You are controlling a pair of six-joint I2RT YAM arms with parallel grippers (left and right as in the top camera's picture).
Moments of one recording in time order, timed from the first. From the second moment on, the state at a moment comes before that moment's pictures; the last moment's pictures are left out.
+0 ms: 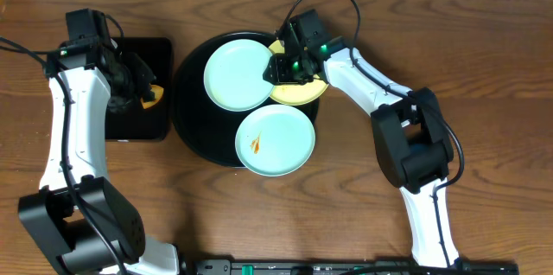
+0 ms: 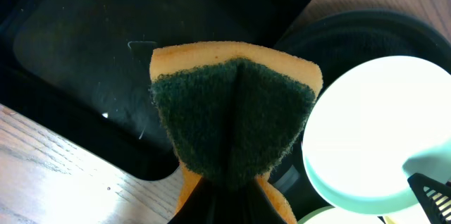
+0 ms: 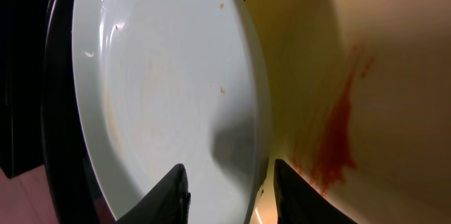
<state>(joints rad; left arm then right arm) 0.25 1.69 1.45 -1.01 0.12 -0.46 0.48 2.32 1.77 -0.50 -0.48 0.41</state>
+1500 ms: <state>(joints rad) 0.25 1.69 1.45 -1.01 0.12 -0.46 0.46 2.27 1.77 -0.43 -0.53 0.46</state>
